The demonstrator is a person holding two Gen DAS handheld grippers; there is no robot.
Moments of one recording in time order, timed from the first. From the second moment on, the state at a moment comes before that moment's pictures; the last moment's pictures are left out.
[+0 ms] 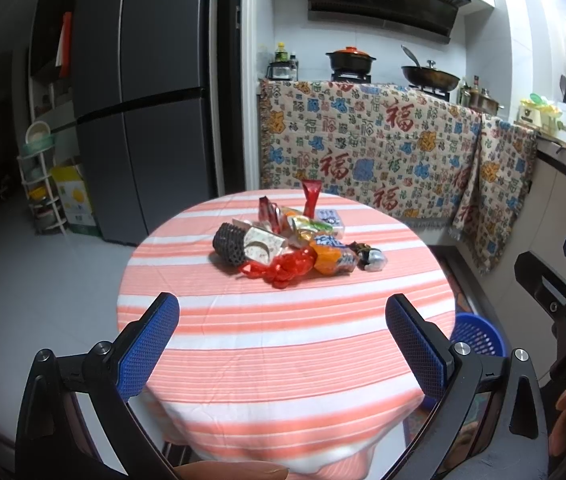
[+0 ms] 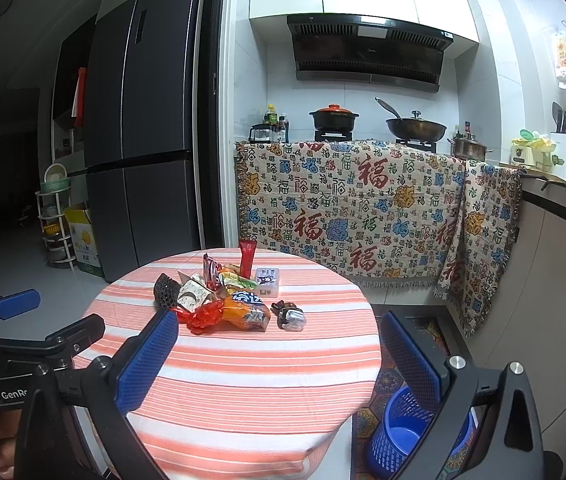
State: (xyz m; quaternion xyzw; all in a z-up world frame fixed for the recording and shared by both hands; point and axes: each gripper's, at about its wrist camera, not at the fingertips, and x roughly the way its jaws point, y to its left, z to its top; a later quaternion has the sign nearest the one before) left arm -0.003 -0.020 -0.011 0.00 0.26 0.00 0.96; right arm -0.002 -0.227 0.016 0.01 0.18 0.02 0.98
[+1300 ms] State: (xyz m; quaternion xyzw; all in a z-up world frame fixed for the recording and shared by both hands) left arm 0.075 0.006 -0.096 -0.02 0.34 -0.02 0.94; right arm 0.056 -0.235 -0.038 0.03 0.24 0.01 0.97
